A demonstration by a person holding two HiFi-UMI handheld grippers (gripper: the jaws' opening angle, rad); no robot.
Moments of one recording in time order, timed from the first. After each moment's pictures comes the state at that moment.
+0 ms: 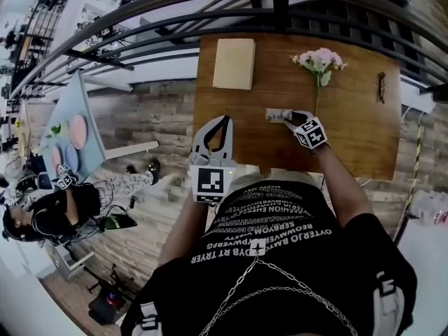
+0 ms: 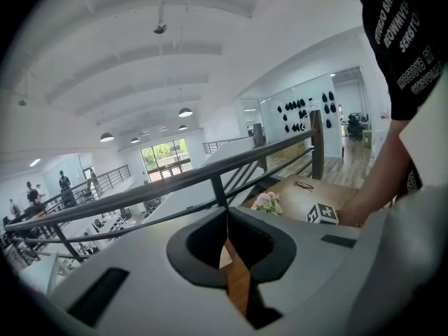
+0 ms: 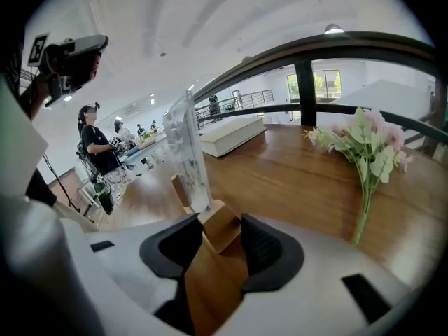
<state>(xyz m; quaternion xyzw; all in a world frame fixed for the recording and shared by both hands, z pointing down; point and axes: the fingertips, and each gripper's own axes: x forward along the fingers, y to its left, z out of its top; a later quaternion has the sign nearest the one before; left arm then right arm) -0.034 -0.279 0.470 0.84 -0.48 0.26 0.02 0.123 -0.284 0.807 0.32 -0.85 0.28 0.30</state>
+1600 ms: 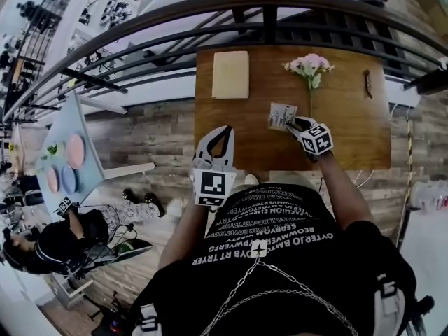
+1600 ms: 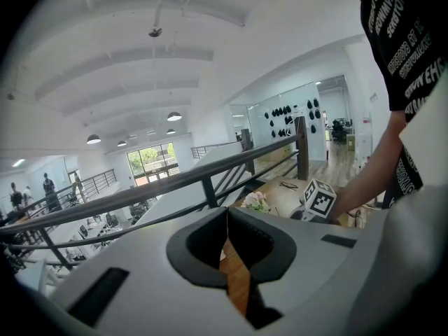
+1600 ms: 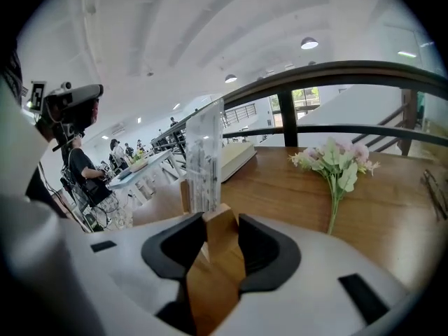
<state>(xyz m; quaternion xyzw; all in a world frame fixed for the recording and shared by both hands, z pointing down) -0.056 -0.242 0.469 0.87 -0.43 0.25 0.01 0.132 -0.259 0.732 0.39 -0.84 0.30 0.23</state>
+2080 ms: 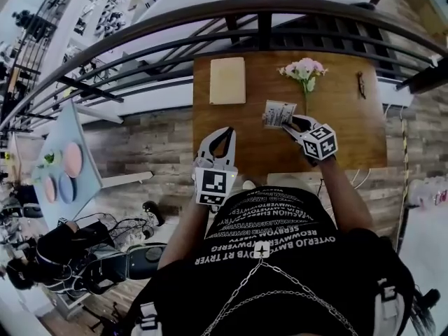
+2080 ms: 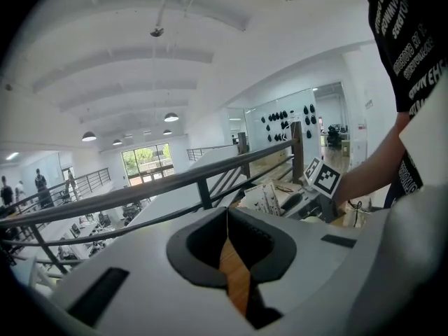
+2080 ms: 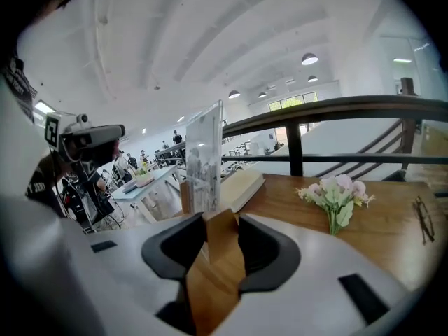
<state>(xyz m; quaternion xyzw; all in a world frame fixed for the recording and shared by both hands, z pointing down) -0.057 -0.239 0.468 0.88 -0.41 0.23 0.01 0.113 -0.256 0.634 0.40 -0.85 0.27 0.19</state>
